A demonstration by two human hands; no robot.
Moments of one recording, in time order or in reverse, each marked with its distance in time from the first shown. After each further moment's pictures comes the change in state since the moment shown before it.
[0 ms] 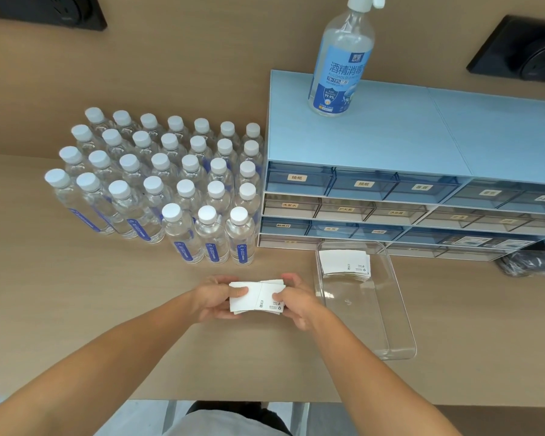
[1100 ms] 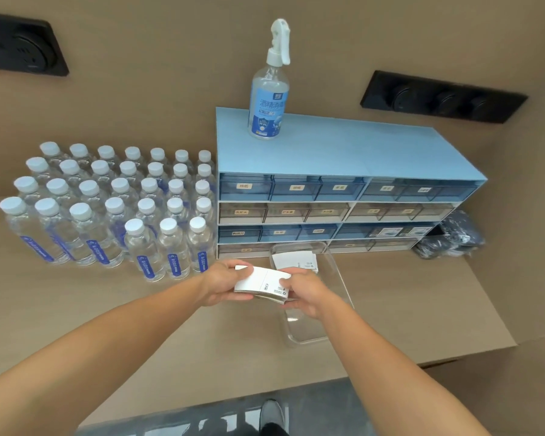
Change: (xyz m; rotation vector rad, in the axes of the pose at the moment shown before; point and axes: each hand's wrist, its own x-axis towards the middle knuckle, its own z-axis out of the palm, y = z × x) left_hand -0.057 0.035 0.094 0.216 -0.169 0.231; right_hand -0.093 -0.023 -0.081 0.011 0.110 -0.146
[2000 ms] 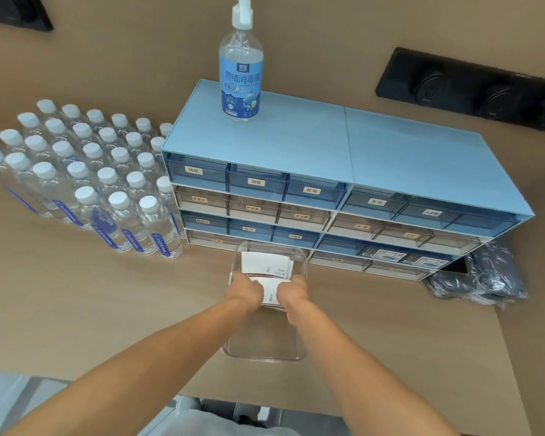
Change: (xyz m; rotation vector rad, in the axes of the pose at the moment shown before) left_hand 0.077 -0.018 0.174 0.176 0.615 -0.106; right_hand 0.084 0.010 -0.089 -0.279 0.182 0.007
